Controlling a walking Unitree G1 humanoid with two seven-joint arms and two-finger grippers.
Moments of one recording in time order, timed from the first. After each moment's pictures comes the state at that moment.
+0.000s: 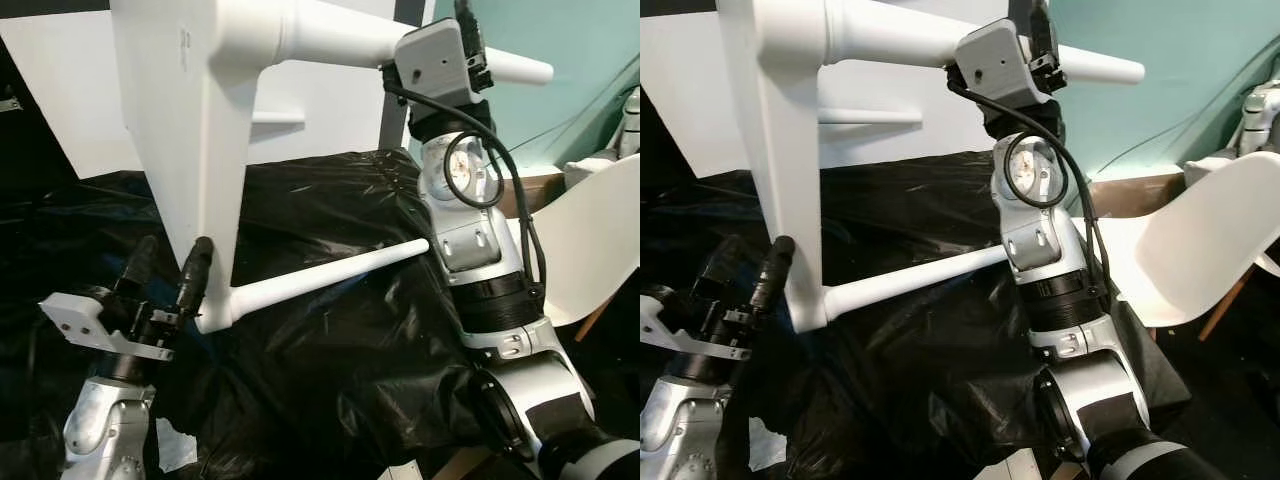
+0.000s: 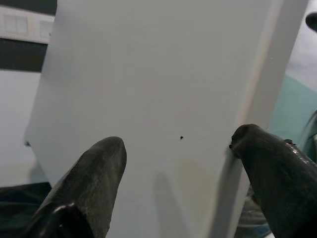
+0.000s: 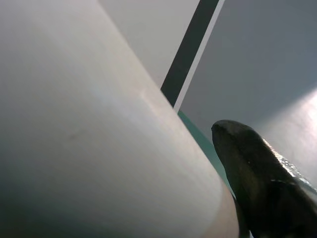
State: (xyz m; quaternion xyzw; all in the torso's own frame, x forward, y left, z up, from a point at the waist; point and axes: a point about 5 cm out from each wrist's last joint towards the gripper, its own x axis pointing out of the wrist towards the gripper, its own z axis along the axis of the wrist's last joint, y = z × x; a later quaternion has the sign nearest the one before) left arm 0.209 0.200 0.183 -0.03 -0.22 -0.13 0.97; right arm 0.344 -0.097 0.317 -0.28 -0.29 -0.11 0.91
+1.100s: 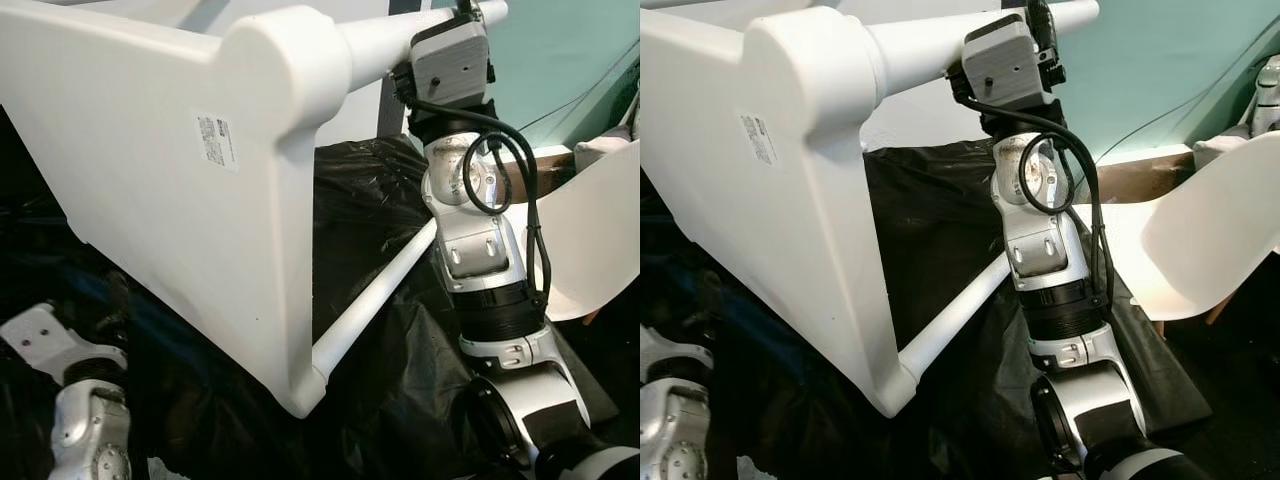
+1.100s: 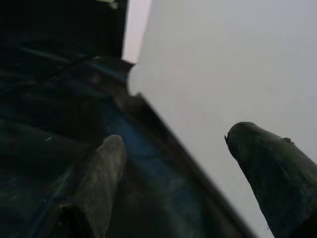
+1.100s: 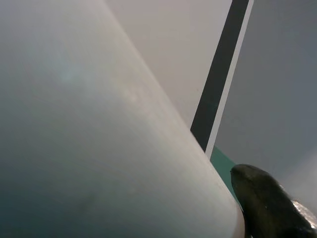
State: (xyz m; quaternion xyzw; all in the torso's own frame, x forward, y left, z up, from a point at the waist) left arm 0.220 0.270 0.129 -0.12 -0.07 0.20 0.97; right arm 0.333 -0.093 0.324 -0.23 -0.33 -0.08 0.91
